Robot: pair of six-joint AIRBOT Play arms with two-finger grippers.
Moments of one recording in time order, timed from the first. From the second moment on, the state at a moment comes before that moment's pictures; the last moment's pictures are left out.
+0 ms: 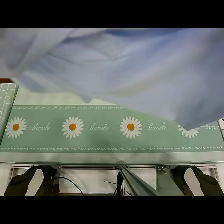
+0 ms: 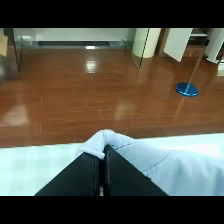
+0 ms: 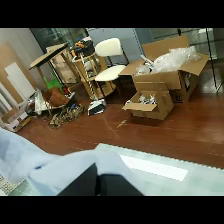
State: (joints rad) left arm 0.35 -0.68 1.72 0.99 -1.27 -1.37; right arm -0.47 -0.75 1.72 -0.34 1.39 1.41
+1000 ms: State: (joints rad) left arm 0.35 -0.55 1.44 1.12 -1.80 -1.52; right arm -0.48 -0.80 1.66 -0.98 1.84 1.48
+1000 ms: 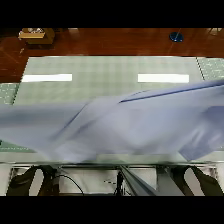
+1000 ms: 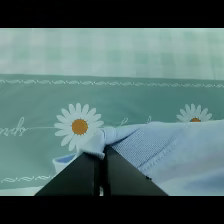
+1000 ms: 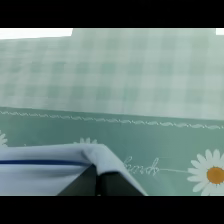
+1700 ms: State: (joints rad) left arm 0.12 -1.28 1.22 0.86 -1.09 -1.36; right arm -0.18 -1.49 1.59 -0.95 1.32 1.42
